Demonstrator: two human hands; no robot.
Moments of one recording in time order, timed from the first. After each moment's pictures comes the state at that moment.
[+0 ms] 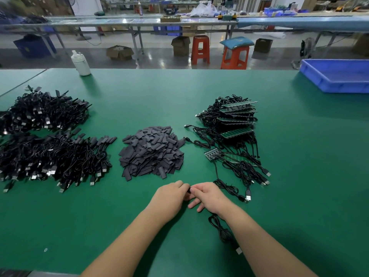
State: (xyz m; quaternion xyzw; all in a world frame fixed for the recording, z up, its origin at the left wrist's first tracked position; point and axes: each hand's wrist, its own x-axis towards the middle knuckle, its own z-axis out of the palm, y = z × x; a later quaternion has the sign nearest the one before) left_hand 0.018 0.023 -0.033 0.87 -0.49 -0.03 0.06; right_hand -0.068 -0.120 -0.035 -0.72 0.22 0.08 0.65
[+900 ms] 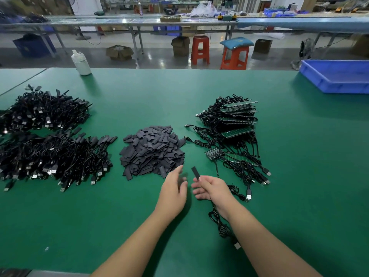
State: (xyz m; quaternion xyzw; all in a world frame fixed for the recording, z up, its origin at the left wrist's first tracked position) left_hand 0.005 0.013 -0.033 0.84 -0.28 -0.09 0.45; right_hand -0.072 -0.124 -0.028 -0.59 0.27 -0.04 0.76
